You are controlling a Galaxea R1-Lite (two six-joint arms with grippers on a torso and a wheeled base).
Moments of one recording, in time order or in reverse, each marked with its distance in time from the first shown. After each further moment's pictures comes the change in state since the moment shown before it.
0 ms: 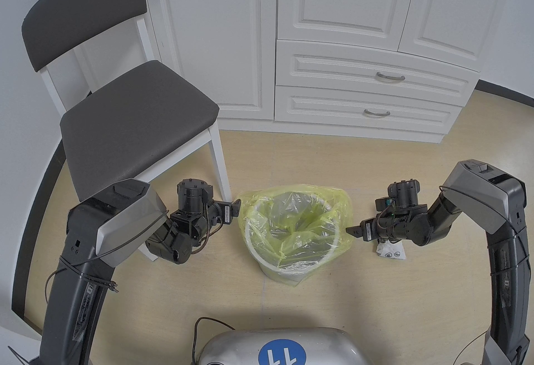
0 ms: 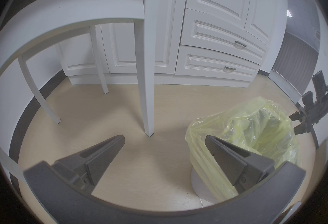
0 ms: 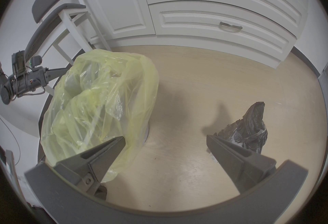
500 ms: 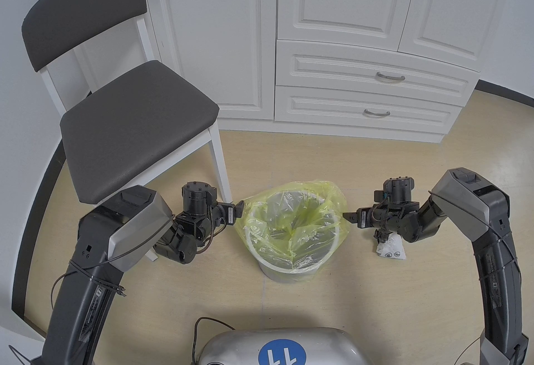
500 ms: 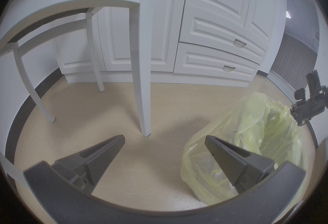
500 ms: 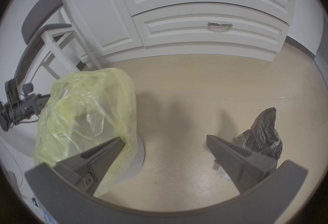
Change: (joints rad) left arm 0.003 0.083 -0.116 0.026 -0.021 -0.002; right arm -0.022 0.148 -0.224 -0.036 0.000 0.136
